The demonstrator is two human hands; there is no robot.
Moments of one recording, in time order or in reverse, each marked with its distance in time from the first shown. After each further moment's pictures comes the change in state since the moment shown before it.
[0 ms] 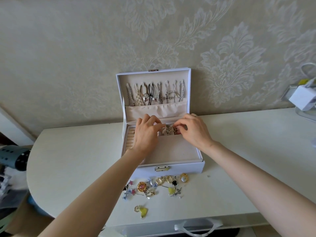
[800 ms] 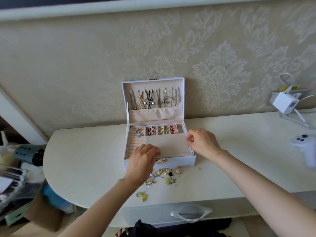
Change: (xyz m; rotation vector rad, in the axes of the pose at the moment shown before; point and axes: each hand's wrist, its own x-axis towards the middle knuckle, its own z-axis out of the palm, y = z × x) left_hand -0.089 0.043 -0.052 -0.189 -0.062 -0.079; right_hand -0.052 -0.007 -0.051 -0.207 -0.236 0.184
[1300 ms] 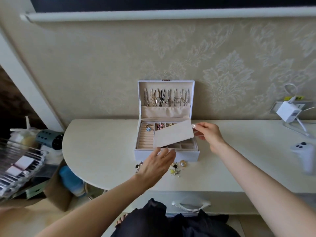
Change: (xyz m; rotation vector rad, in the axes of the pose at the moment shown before) left_hand -0.032 0.030 -0.017 0.627 -0.274 0.427; right_hand -0.010 -0.019 -0.022 1.136 0.069 0.373
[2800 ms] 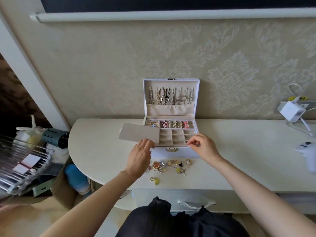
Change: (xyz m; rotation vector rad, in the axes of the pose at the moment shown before) left_hand -0.030 -0.044 0.028 -0.611 0.238 -0.543; right_hand -0.013 0.053 0.017 -0.706 -0.118 -0.442
